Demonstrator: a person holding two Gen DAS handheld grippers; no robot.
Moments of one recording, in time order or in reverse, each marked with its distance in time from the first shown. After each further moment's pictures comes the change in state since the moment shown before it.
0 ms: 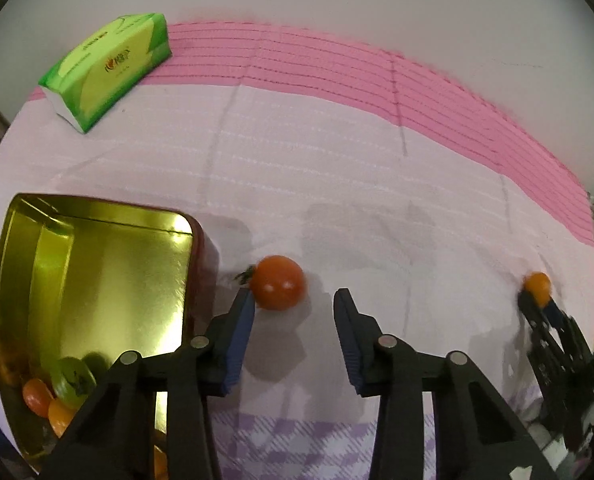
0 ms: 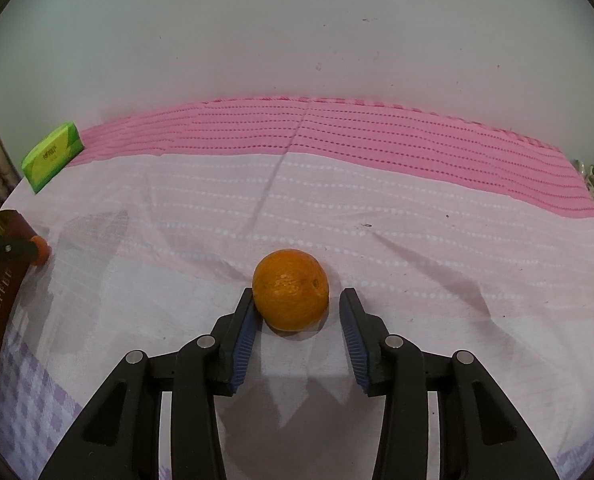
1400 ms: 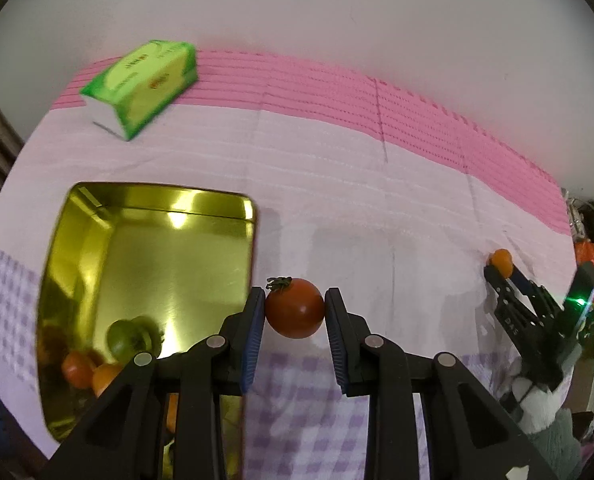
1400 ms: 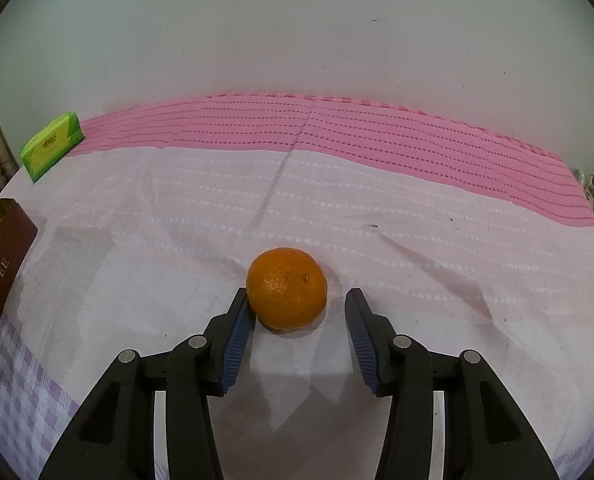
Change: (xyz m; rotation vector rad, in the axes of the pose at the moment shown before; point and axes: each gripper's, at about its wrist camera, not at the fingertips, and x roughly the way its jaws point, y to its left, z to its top) left arm -0.071 0.024 -0.037 0.018 -0.076 -0.050; right arm 0.000 0.006 0.001 -0.030 0.010 -0.018
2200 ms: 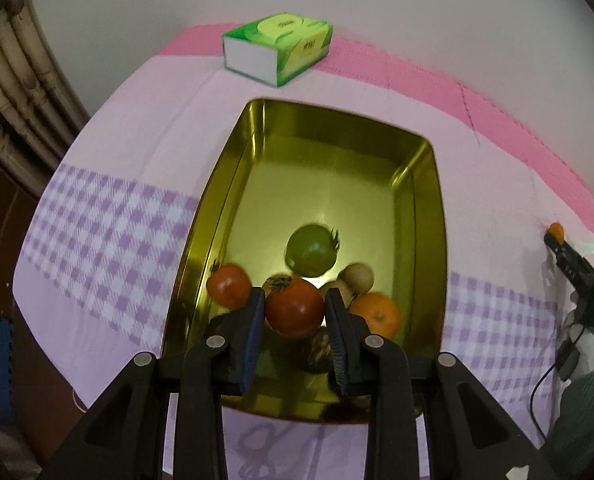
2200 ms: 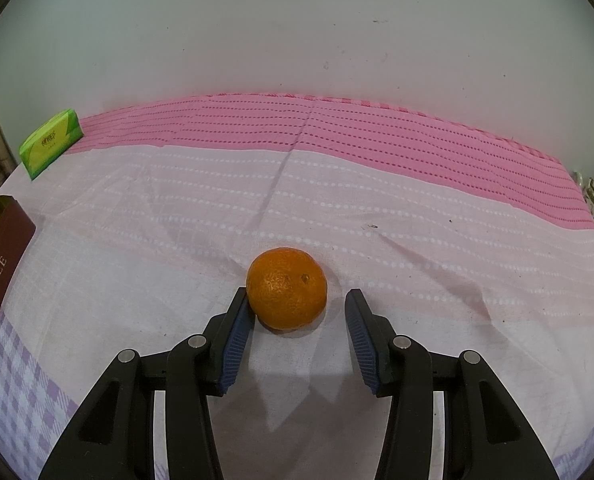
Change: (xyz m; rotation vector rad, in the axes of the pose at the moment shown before) left arm -0.036 0.111 -0.075 -0.083 0.003 0.125; right arm -0.001 0.002 0.002 -0.010 0.002 -0.011
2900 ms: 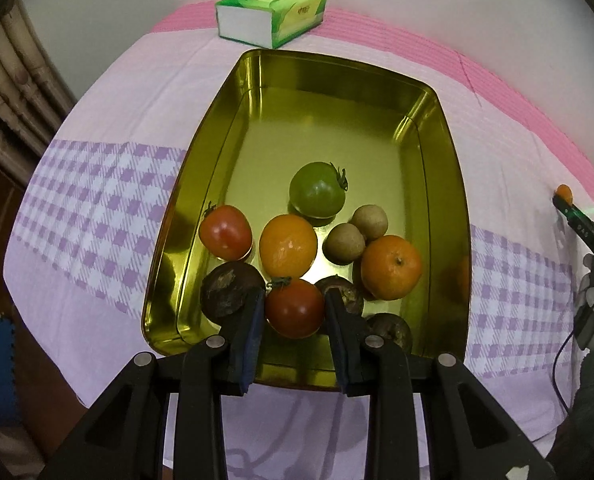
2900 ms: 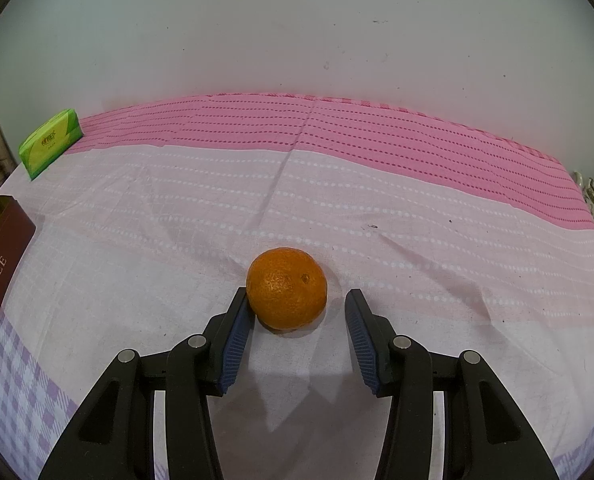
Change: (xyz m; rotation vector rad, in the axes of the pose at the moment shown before) left arm 0.018 0.001 -0.032 0.042 0.040 0.010; right arm 0.000 0.000 0.000 0.000 0.000 0.000
